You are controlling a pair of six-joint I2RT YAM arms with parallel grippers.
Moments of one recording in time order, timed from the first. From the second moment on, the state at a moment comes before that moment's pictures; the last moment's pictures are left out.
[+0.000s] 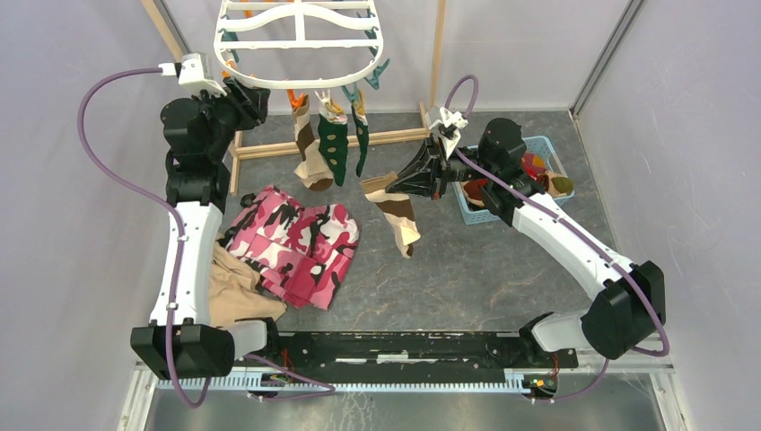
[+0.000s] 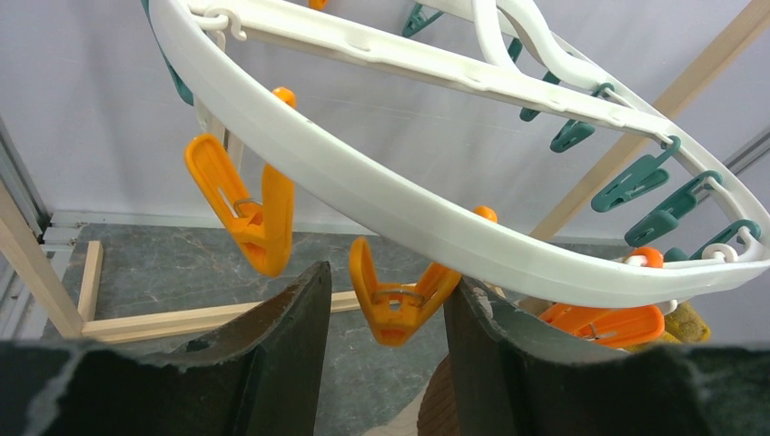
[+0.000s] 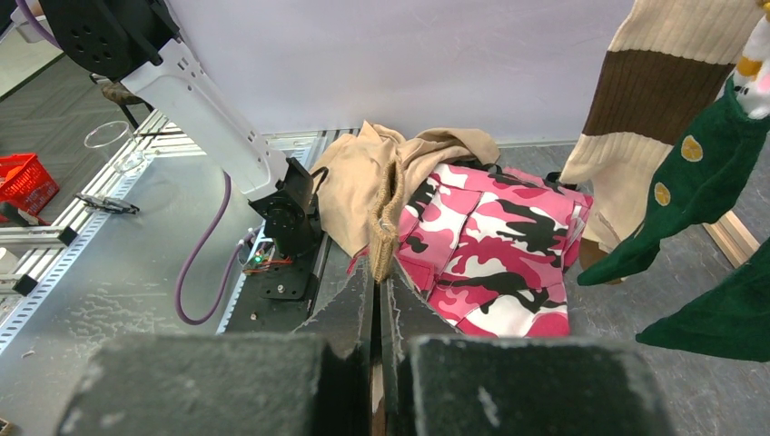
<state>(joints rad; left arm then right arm) 0.06 1.21 1.34 -0.07 0.24 -0.31 0.52 1.37 1.17 0.34 -1.15 0.25</state>
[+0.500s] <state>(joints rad) 0.06 1.17 1.33 -0.03 0.24 -0.28 0.52 1.37 1.17 0.34 -1.15 0.25</state>
